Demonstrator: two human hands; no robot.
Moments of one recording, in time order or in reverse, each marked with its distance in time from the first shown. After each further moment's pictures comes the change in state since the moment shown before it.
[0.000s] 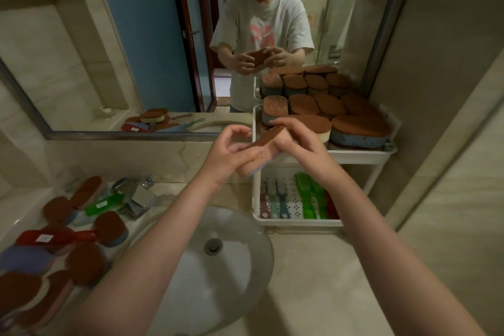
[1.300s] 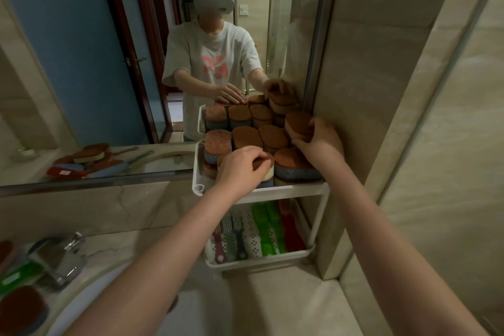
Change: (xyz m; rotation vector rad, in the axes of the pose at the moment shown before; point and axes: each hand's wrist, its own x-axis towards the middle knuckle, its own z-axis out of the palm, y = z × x) left_hand 0.092 0.001 0.115 0.846 -0.108 0.342; right_hand 0.041 0.046 -0.142 -0.739 0.526 0.544
